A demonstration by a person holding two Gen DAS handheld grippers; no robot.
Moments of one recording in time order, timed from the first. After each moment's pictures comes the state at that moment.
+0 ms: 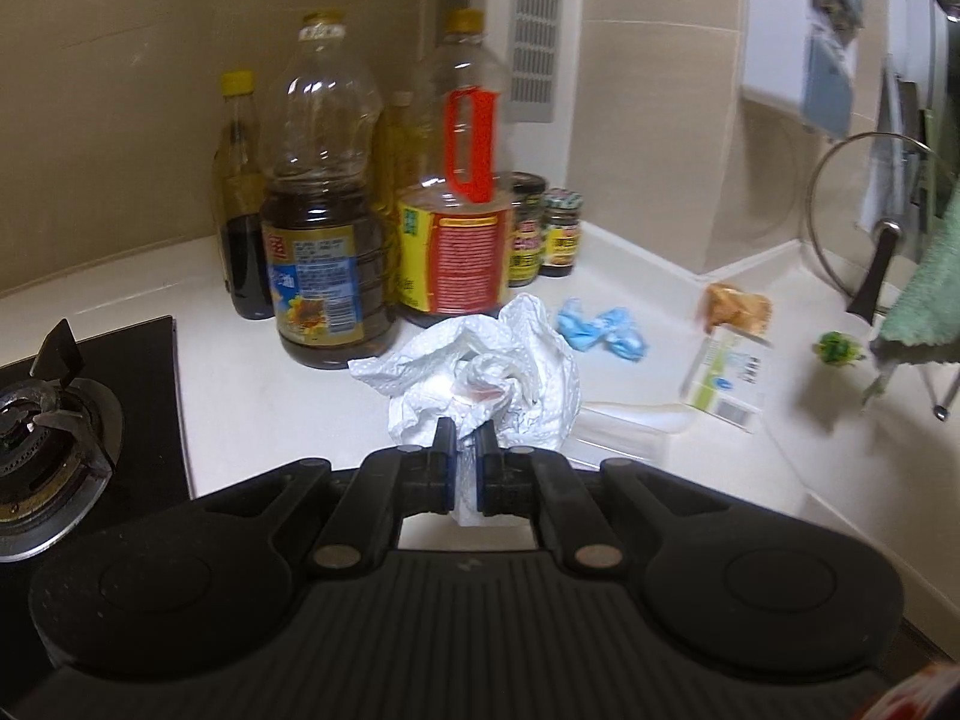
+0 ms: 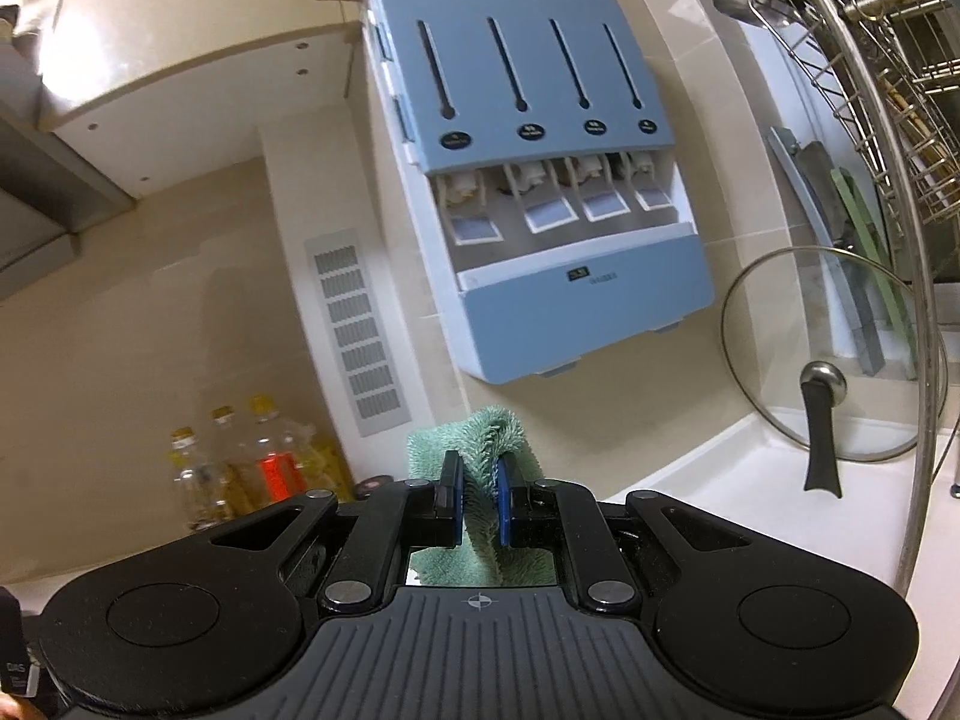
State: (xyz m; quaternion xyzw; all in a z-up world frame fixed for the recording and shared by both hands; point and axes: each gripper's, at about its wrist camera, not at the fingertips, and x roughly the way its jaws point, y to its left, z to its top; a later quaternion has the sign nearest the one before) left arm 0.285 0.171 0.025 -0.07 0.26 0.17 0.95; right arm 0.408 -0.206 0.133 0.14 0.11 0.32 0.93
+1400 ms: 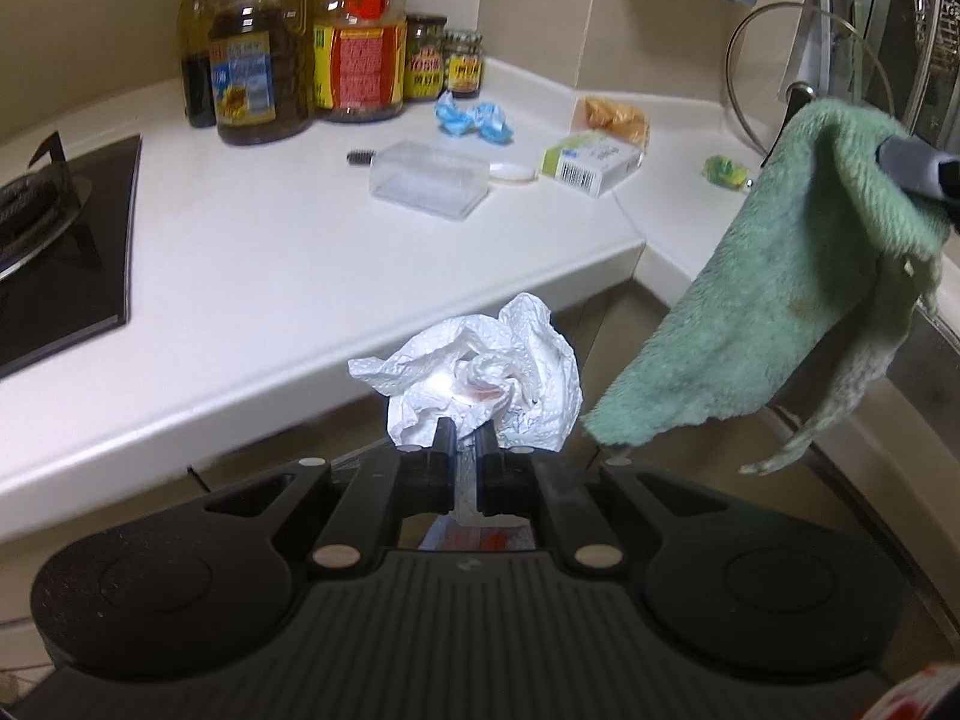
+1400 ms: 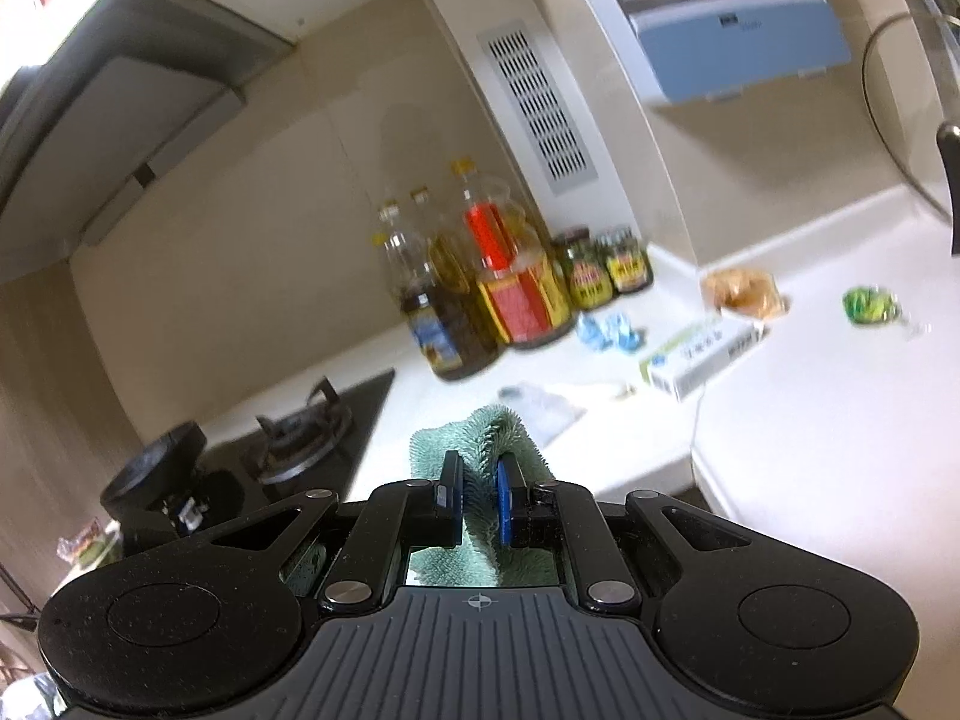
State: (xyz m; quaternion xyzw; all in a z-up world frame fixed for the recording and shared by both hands) left arm 0.193 0.024 -0.039 -0.11 0.36 0.15 0.92; right arm 0.299 -0.208 0.056 0.13 0.28 0.50 0.81
